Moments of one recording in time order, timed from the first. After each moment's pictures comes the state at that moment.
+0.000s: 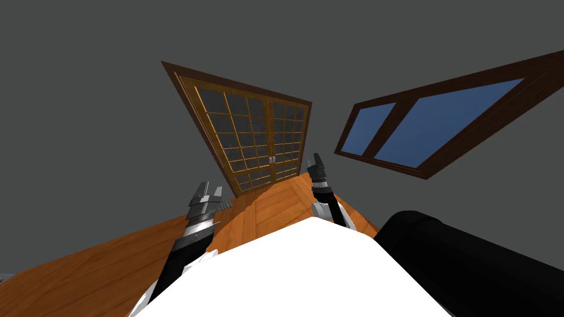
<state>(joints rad) 0.47 -0.02 -0.04 -2.39 0.06 -0.39 0.01</state>
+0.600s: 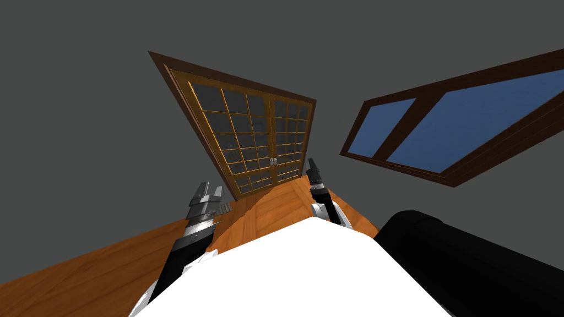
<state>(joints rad) 0.45 -0.05 -0.06 -2.26 0.10 -0.44 0.10</state>
